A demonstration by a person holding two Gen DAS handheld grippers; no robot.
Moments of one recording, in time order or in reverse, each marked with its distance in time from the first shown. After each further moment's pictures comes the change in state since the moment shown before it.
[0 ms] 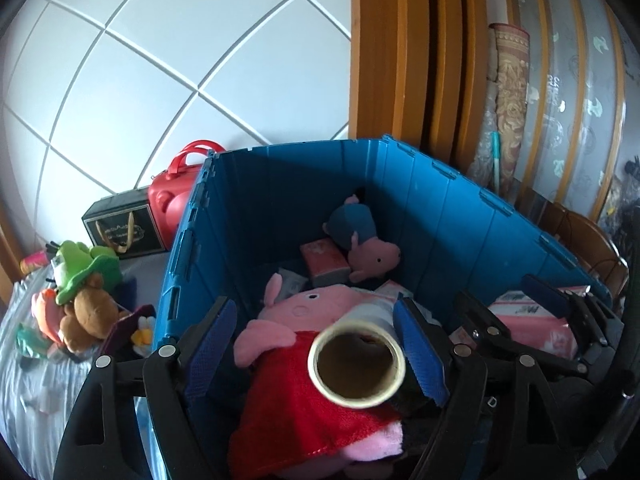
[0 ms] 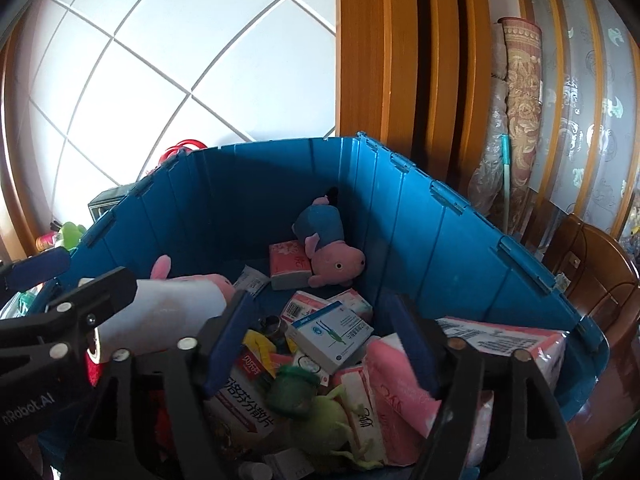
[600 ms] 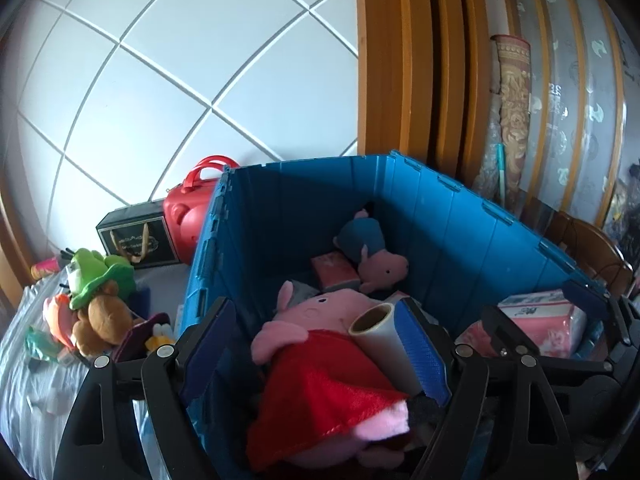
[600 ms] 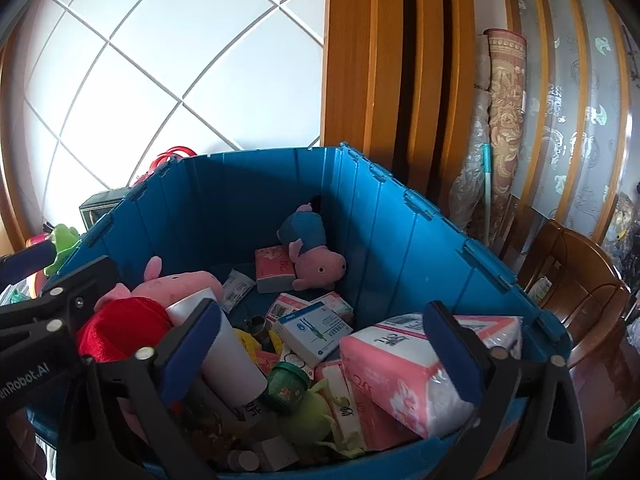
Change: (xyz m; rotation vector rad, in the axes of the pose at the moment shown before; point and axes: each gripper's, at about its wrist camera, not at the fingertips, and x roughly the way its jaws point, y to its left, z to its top) left arm -0.024 0.006 -0.006 0.006 -0.066 0.039; right arm -0.031 -0.005 0.001 -0.010 -0.032 -0.067
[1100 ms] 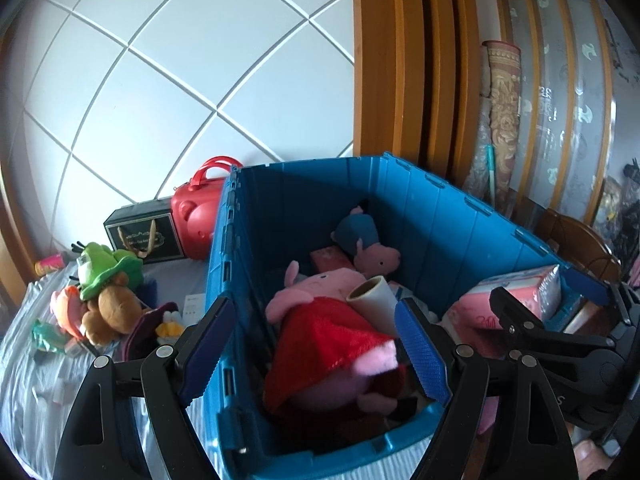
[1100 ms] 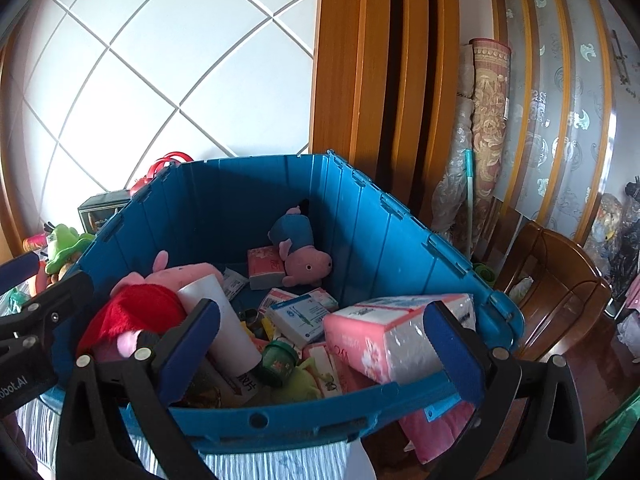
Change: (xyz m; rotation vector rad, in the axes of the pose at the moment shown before) left arm -0.048 0.009 -0.018 0.007 -0.002 -0.017; right arm -0.046 -0.002 -0.011 -0.001 -0.004 -0.033
